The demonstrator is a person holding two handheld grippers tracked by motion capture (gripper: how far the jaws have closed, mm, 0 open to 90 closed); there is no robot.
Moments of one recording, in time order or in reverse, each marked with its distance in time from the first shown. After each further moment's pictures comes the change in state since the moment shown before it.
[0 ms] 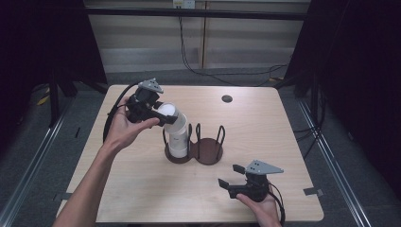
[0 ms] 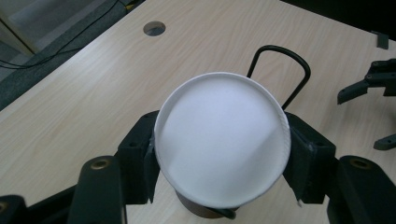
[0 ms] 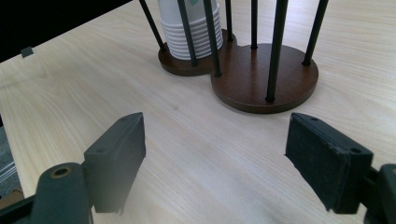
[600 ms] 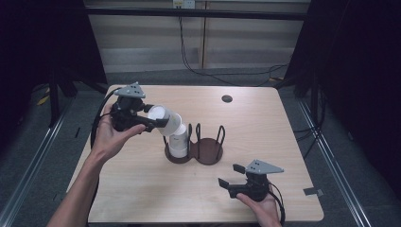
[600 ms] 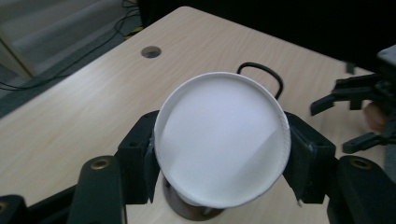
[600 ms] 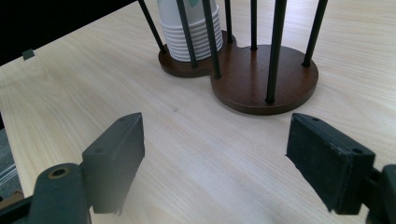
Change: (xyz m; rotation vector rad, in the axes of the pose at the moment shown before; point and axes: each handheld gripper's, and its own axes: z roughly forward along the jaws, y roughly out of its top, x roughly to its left) left arm -0.006 -0.030 -0.031 -0.150 -0.041 -0.054; right arm -0.001 0.000 0.000 -0.006 0.004 0.006
